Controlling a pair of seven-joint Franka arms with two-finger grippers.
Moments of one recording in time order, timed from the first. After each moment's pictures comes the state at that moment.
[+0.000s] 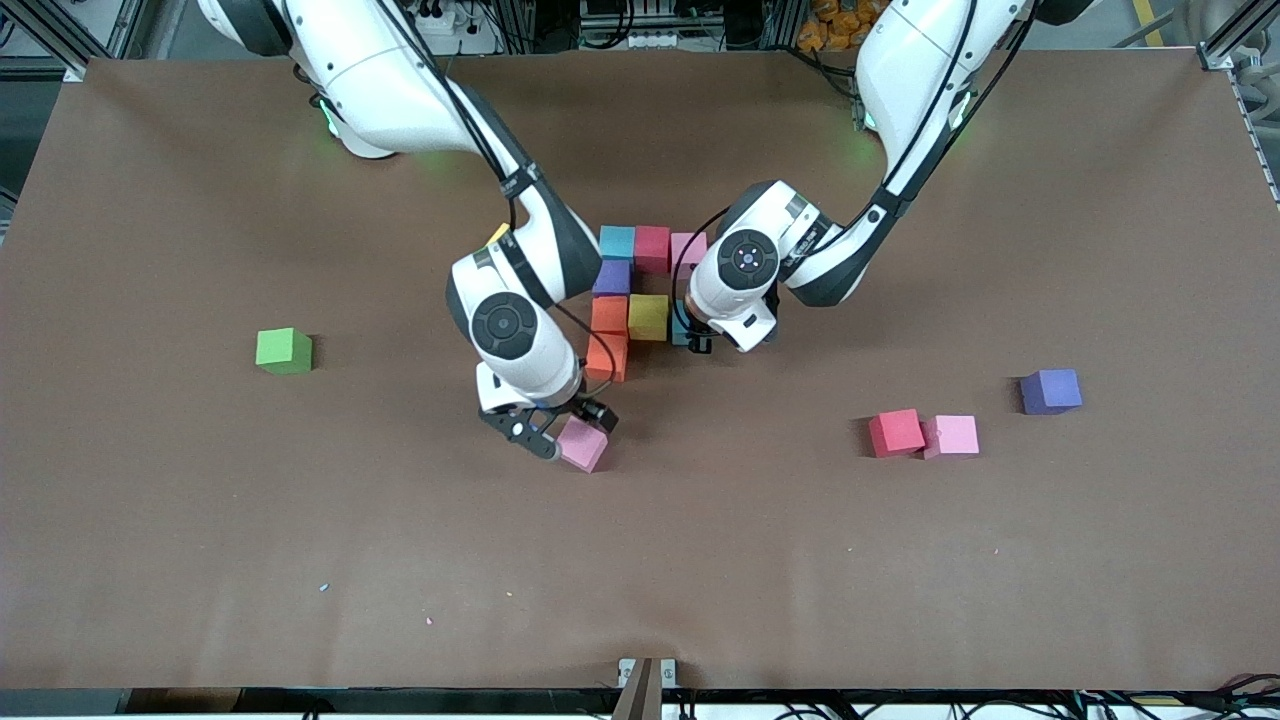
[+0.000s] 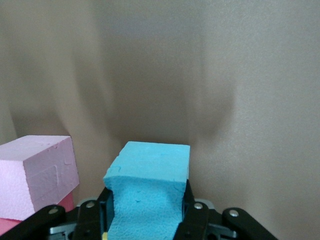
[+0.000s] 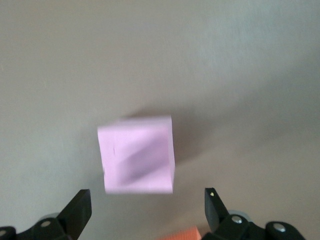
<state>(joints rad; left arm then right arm) -0.41 0.59 -0.36 -1.86 -0.04 2.36 -2.23 0.67 0.77 -0.14 -1.43 0.19 2.29 1.03</state>
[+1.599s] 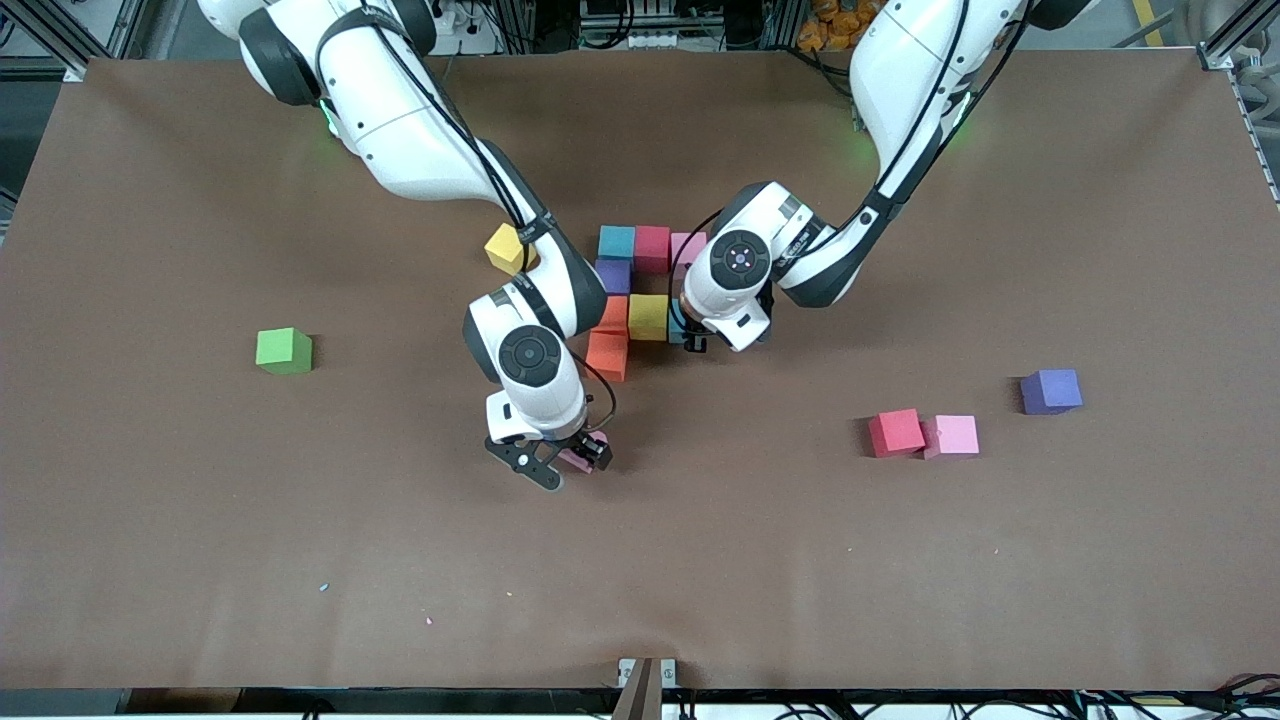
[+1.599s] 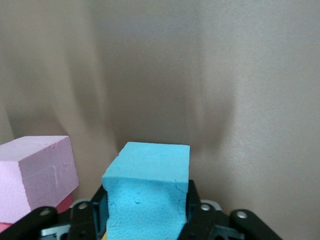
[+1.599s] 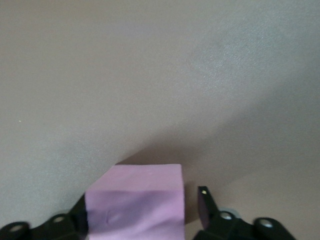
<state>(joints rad) -0.42 0.61 -0.36 -1.85 -0.02 2.36 -2.23 0.66 0.92 -0.13 -1.28 0.08 2.29 1.11</state>
